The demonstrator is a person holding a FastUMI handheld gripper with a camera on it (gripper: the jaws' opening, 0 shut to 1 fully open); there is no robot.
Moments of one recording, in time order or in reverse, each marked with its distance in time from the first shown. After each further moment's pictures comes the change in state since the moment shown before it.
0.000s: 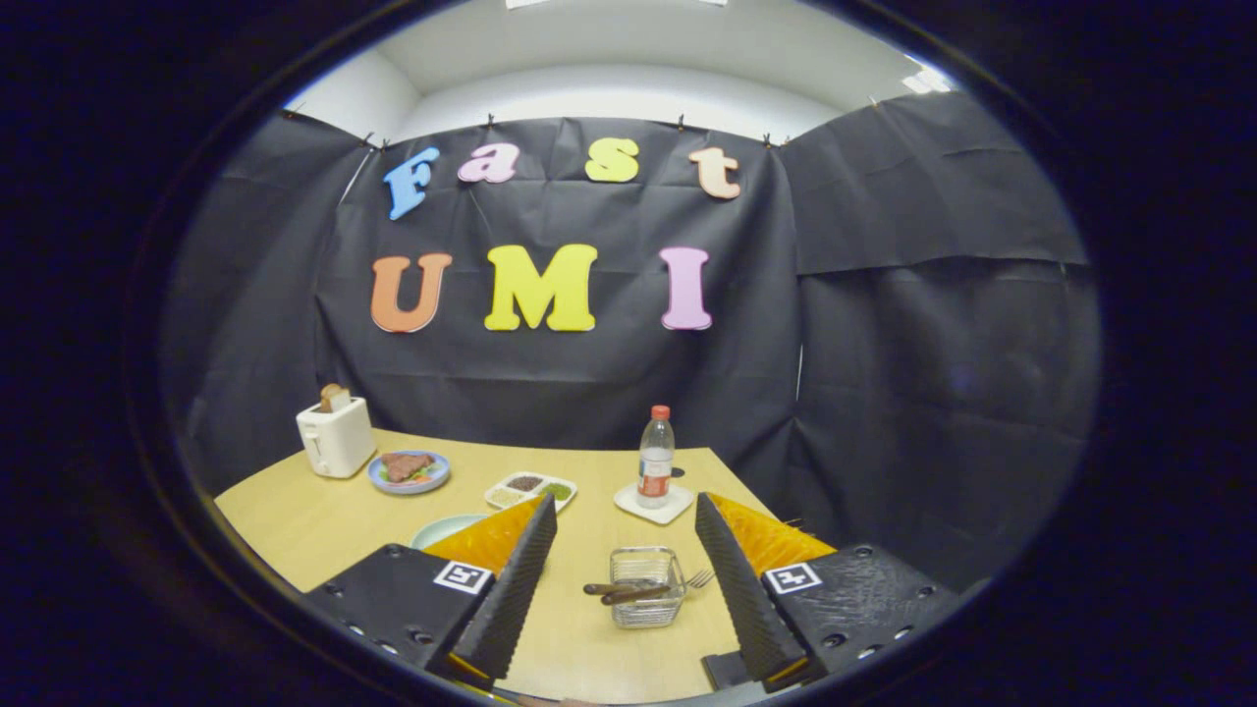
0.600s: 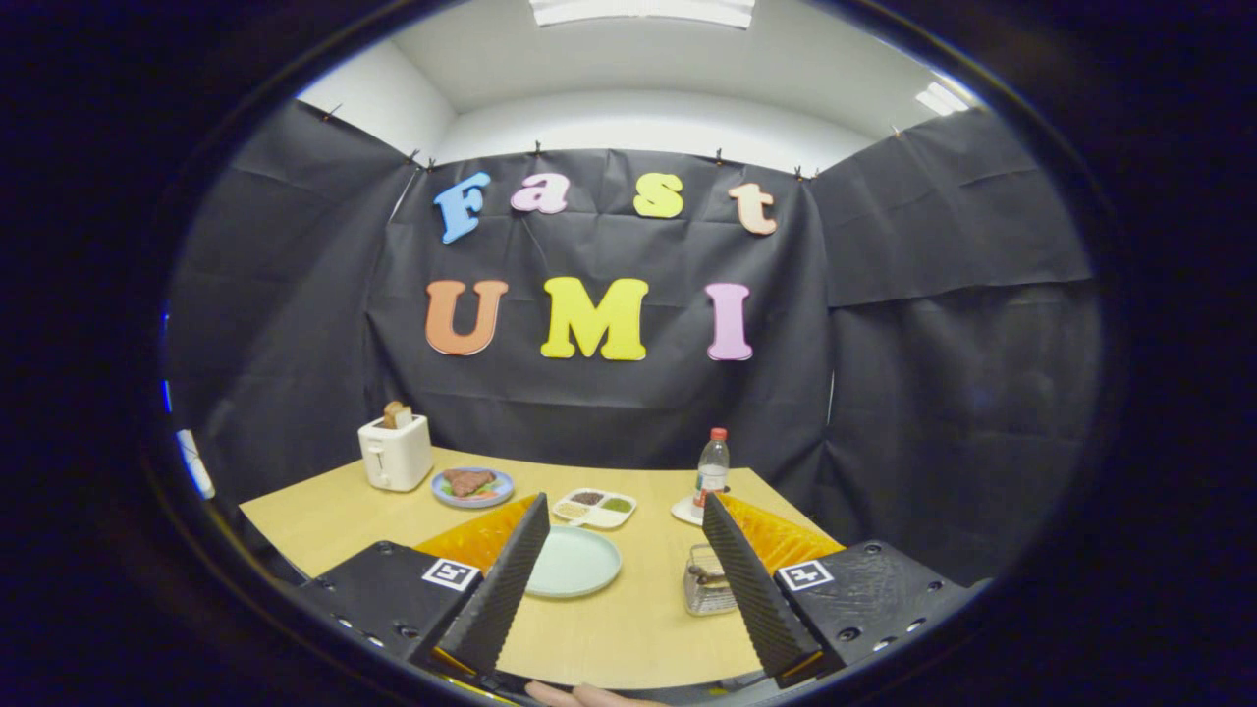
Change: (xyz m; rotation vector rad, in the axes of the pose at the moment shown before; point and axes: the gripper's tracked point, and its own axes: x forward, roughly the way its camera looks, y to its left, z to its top) arm -0.072 0.085 0.000 -0.016 -0.071 0.094
